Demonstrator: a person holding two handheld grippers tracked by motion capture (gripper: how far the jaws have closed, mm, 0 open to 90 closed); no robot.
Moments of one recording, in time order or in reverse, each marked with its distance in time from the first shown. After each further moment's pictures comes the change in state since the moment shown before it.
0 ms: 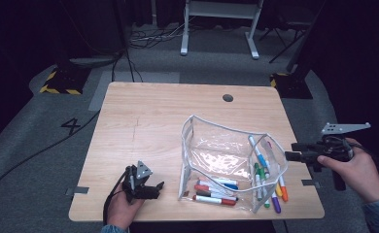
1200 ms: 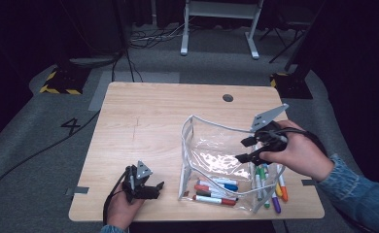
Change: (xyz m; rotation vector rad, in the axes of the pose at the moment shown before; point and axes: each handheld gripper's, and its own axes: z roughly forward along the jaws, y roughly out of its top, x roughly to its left) left arm -0.001 0.000 0.000 -0.002 0.006 -0.008; right arm 0.102 0.087 0.086 0.292 0.084 -0.388
